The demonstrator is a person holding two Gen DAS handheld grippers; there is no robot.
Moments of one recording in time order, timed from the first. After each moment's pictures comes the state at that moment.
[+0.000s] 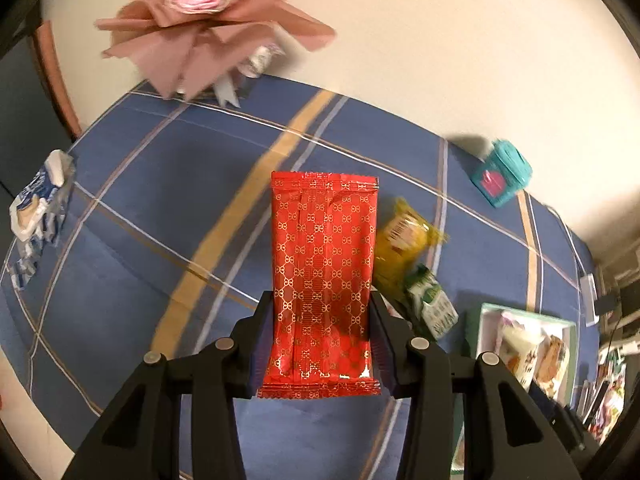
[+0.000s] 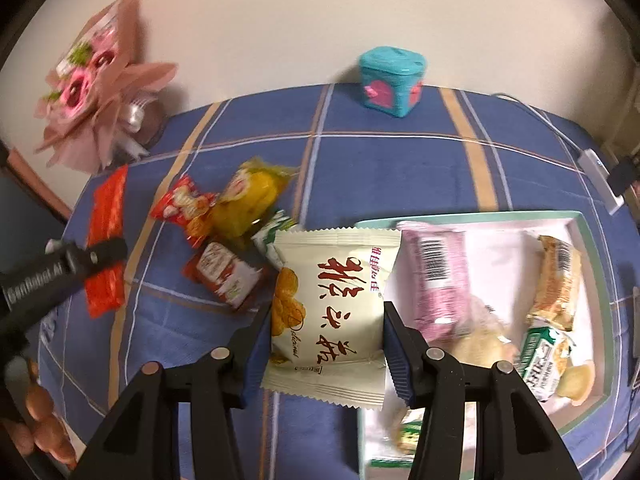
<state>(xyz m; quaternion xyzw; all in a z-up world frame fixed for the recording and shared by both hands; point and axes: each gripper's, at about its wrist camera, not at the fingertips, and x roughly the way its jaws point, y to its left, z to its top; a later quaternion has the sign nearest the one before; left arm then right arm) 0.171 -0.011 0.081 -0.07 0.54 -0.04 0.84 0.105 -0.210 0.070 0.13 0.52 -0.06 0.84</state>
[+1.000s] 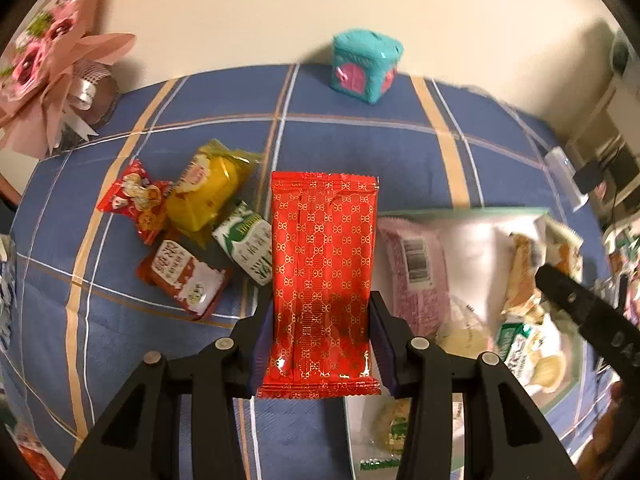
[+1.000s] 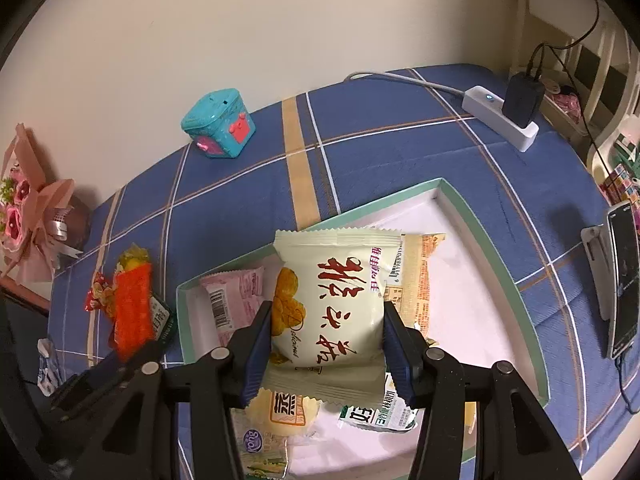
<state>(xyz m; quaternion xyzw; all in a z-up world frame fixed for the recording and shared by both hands) 0.131 -0.184 0.050 0.07 0.57 -0.14 0.81 0.059 -0.379 0.063 0.24 0.50 -0.16 0.82</state>
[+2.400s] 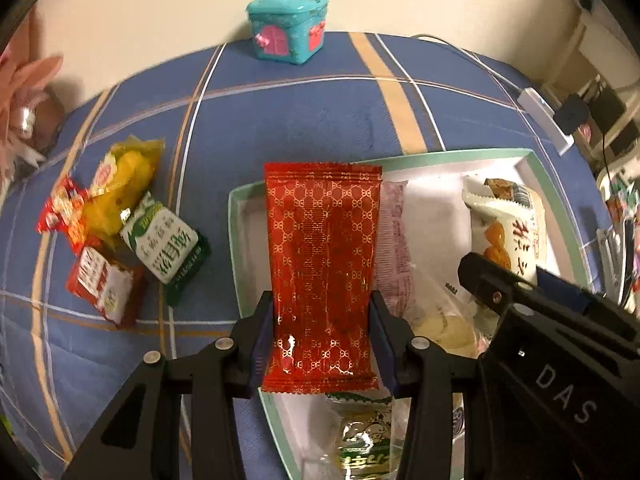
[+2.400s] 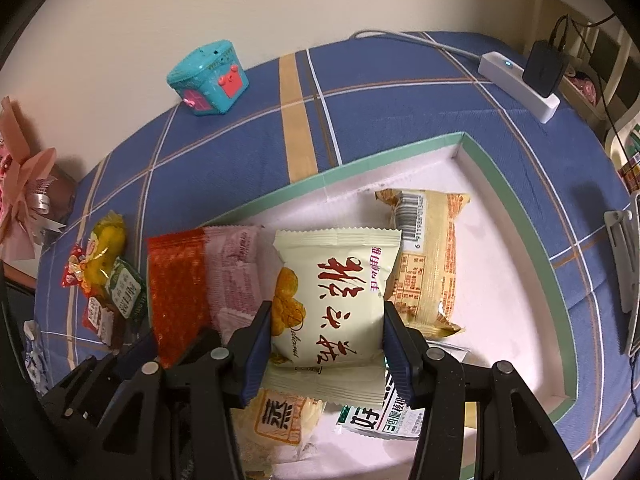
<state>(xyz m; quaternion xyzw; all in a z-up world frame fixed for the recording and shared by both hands) 0.119 -0.232 0.016 0.10 0.58 -0.19 0.79 0.069 -0.372 0.019 0.23 0.54 -0.15 0.80</state>
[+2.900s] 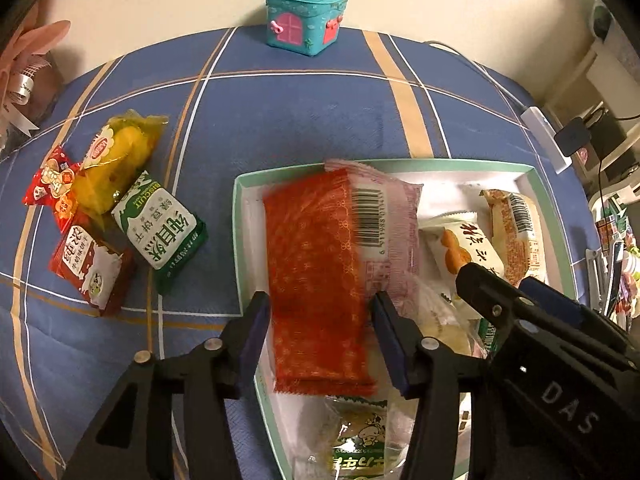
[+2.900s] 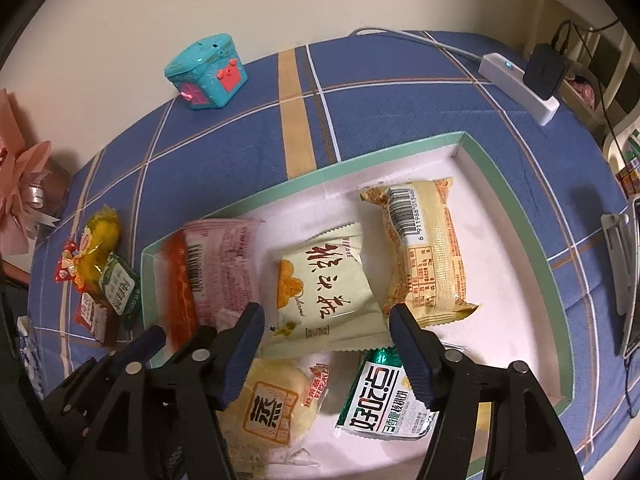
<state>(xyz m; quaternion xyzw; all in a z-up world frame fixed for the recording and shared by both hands) 0.122 -0.218 0.013 0.06 0.59 -0.20 0.78 0.073 -0.367 0.020 0.22 0.55 -0.15 0.79</state>
